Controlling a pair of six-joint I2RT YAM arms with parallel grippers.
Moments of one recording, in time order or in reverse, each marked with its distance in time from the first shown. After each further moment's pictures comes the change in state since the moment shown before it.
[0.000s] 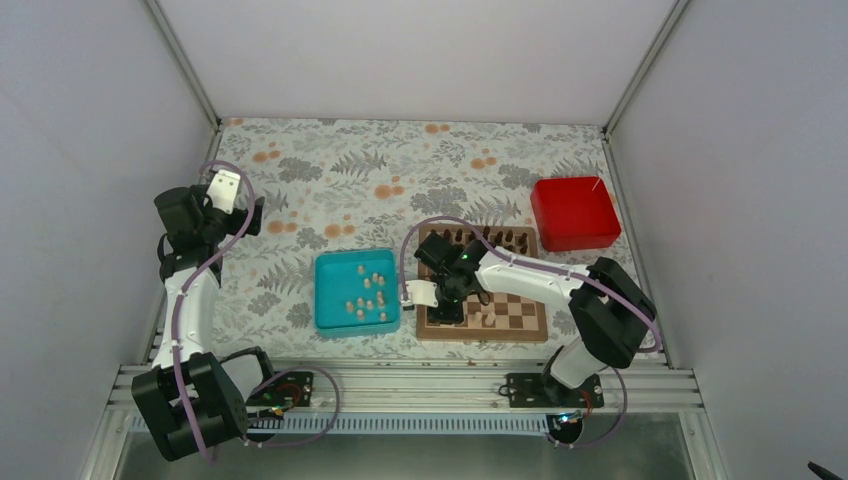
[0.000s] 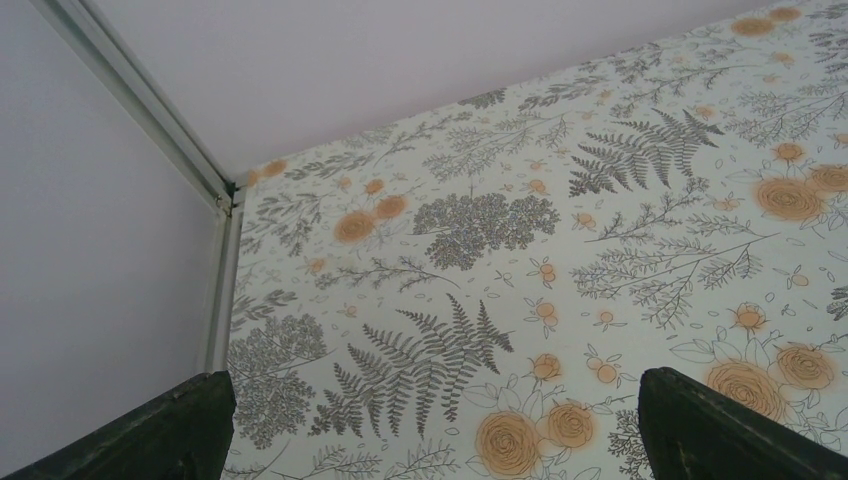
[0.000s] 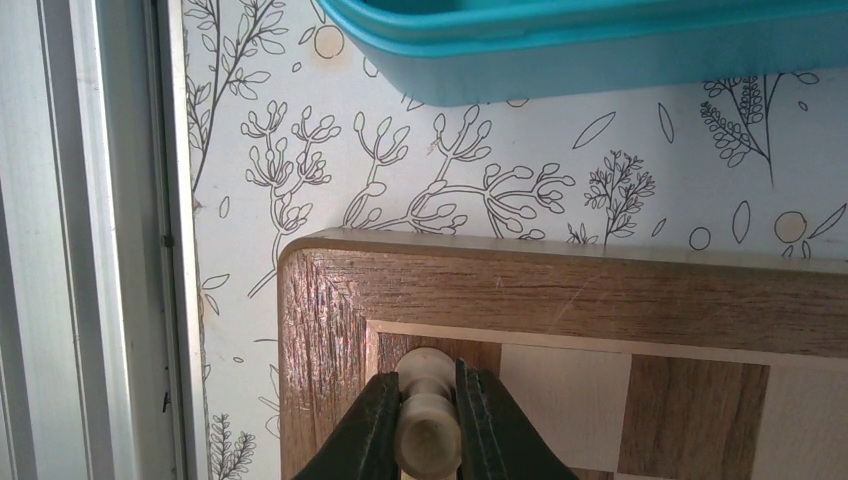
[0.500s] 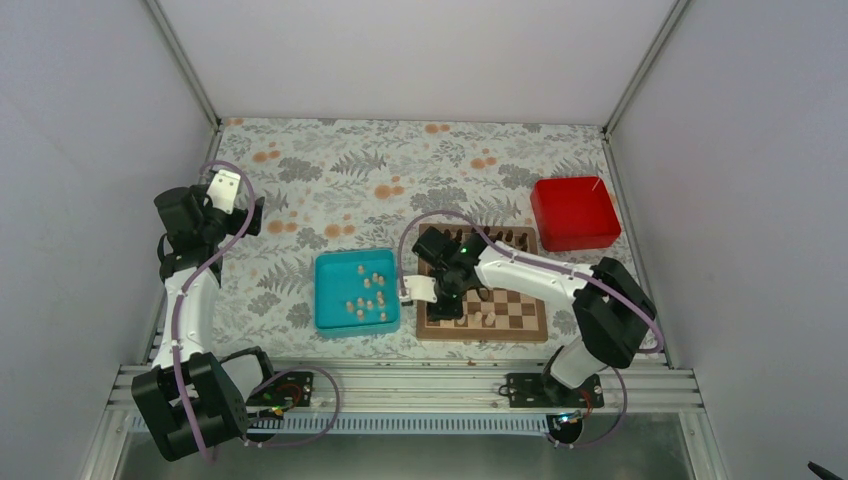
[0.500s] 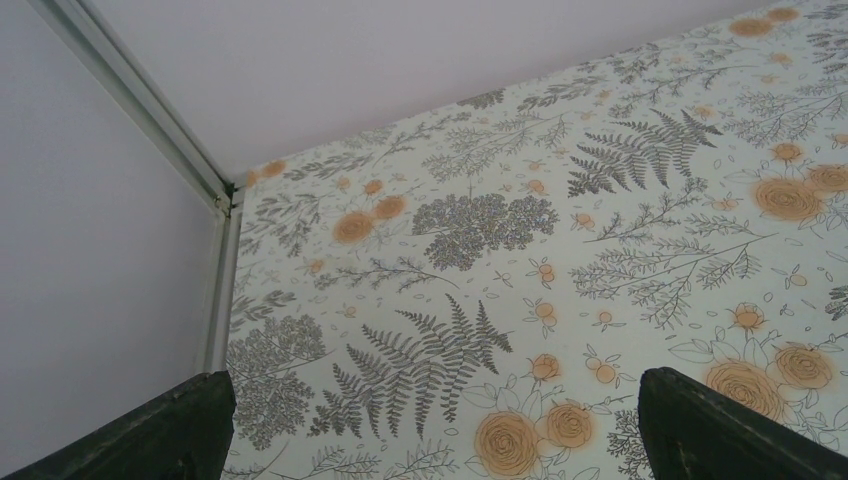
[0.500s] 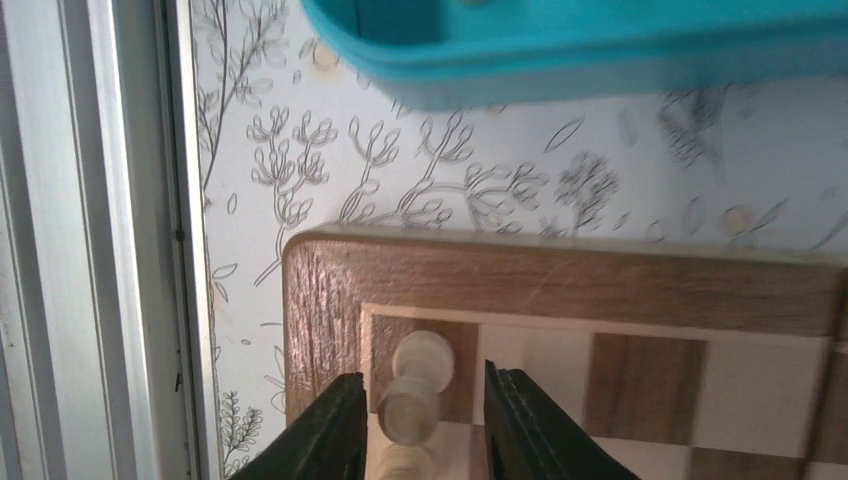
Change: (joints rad) left arm 0.000 0.000 0.000 0.000 0.003 0.000; right arm 0.000 -0.001 0.045 -0.064 0.020 -0.002
